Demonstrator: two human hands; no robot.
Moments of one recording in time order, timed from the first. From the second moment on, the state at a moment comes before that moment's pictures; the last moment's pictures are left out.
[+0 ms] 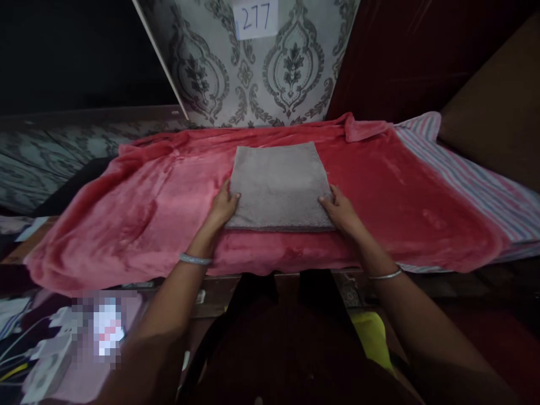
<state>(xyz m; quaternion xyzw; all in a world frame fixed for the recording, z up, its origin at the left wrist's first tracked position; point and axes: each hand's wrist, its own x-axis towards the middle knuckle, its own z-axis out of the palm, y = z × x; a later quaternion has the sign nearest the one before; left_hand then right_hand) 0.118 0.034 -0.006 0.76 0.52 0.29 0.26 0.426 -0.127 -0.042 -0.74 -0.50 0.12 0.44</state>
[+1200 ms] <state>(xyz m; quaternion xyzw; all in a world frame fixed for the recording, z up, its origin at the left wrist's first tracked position) 0.178 -0.027 0.007 0.92 0.40 0.02 0.02 0.368 -0.115 -0.018 -0.75 -0.66 0.00 0.11</state>
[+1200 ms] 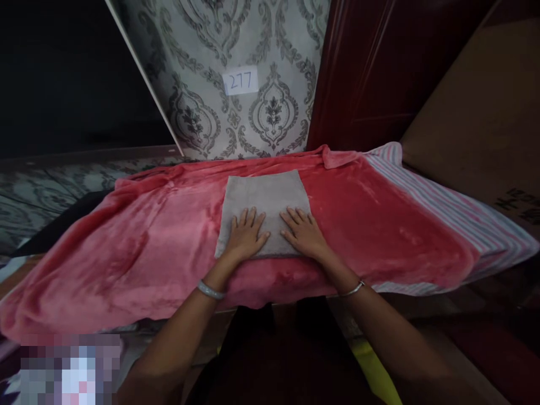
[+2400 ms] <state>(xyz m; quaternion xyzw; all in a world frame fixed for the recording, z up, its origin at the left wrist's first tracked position) 0.162 -0.020 -0.015 0.94 0.24 0.25 0.00 0.391 -0.116 0.001 -0.67 -0.69 0.07 0.29</state>
